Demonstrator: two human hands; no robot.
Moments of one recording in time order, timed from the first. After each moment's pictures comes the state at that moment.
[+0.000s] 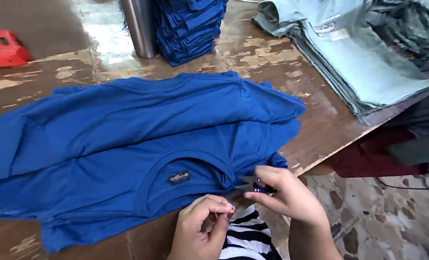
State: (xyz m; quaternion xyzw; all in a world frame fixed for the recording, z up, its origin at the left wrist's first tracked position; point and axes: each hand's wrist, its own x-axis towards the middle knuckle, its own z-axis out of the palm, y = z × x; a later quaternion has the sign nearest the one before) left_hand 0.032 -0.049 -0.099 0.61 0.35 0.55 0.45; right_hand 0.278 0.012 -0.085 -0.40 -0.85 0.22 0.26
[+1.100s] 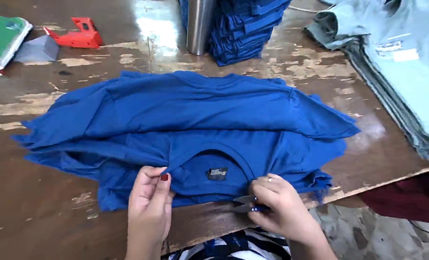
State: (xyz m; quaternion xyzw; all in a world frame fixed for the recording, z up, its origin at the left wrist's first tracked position) left_hand -0.064 -0.042 -0.082 0.35 0.48 0.71 0.40; right_hand 0.197 0.015 -0.093 -0.29 -0.91 0.13 0.28
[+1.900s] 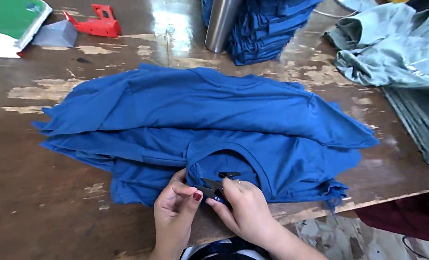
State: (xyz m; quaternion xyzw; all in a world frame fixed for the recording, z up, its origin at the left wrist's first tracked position) left_hand -0.050 -0.056 -0.111 0.35 0.38 0.75 0.42; right_hand 0.106 0.001 -0.096 -0.35 -0.89 0.13 0.28
